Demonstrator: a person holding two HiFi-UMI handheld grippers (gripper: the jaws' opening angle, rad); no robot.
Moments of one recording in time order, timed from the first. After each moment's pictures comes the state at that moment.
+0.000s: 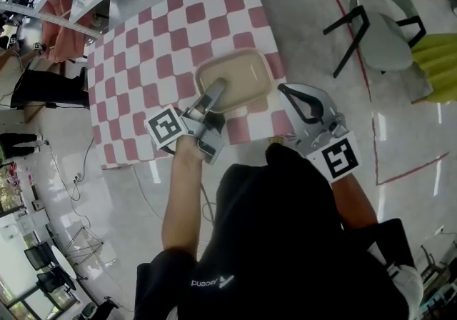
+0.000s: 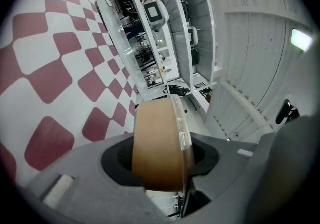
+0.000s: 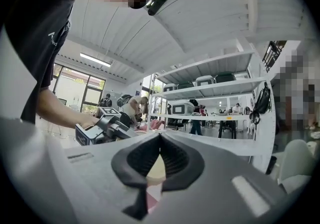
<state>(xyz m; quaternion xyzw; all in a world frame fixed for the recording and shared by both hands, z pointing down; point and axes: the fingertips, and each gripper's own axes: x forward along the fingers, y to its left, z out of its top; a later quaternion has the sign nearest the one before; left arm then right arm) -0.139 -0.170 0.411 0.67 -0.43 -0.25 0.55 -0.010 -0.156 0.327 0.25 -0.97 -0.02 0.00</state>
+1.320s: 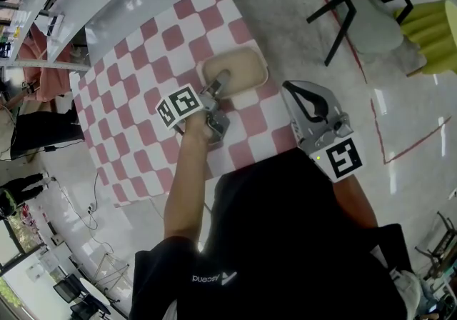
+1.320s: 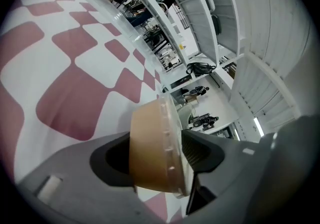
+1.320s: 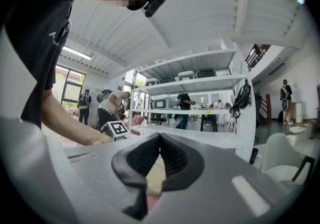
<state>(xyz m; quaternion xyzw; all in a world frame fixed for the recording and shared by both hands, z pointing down) -0.149 -0.300 0.528 0.66 -0.47 -0.05 0.58 0.003 -0.243 0.344 0.35 -0.94 0.00 0.02</state>
